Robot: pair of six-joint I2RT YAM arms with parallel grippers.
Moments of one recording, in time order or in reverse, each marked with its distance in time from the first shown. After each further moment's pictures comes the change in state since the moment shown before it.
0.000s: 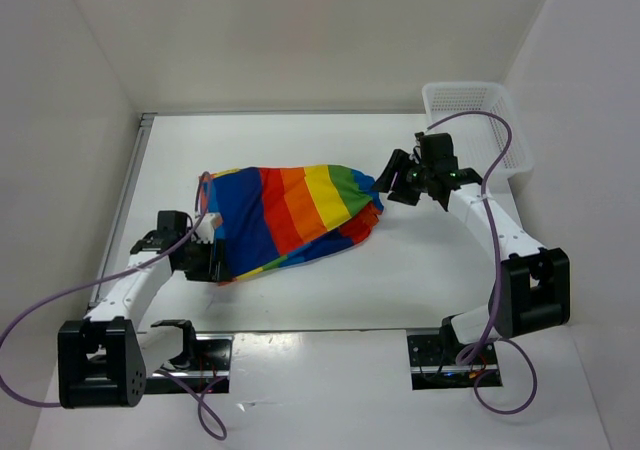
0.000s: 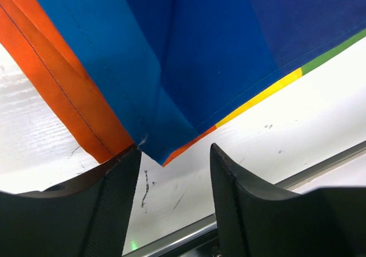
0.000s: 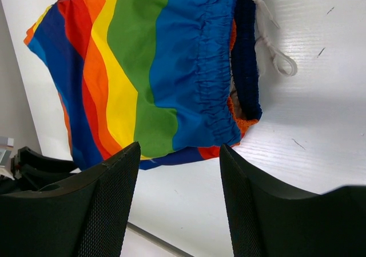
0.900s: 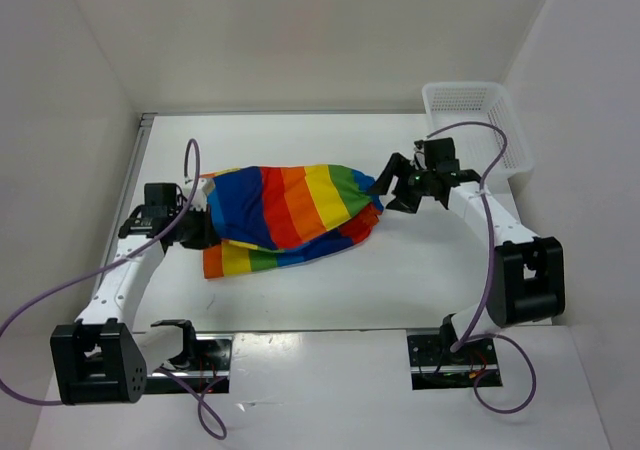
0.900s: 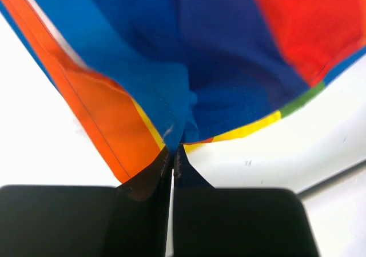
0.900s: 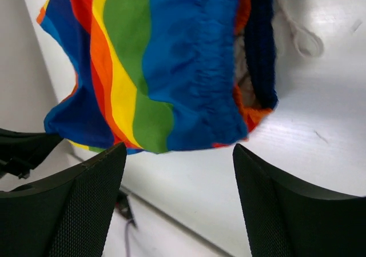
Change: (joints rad) left arm 0.005 0.019 0.185 0.009 0.002 0.000; right arm -0.023 0.066 -0.008 0.002 -0.117 0.004
